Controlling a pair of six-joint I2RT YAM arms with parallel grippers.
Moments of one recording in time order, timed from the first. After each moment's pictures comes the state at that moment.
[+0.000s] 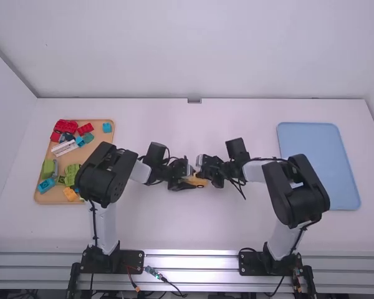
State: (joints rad) left arm -0.31 2.06 0.77 0.35 0.94 0.92; right arm 0.34 1.86 0.78 -0.01 -0.84 -0.96
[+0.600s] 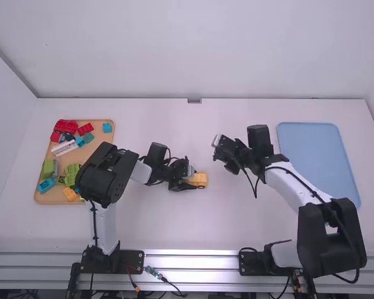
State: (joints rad) left arm -0.32 2.06 0.78 0.35 0.94 0.91; right arm 0.22 1.48 0.80 -0.19 -0.60 -0.82
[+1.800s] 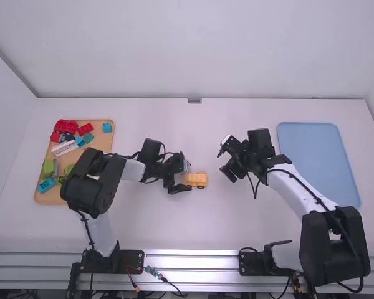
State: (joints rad) left arm -0.26 1.91 0.78 0.13 0.91 0.91; right arm 0.22 1.44 0.80 -0.34 -0.33 -0.66
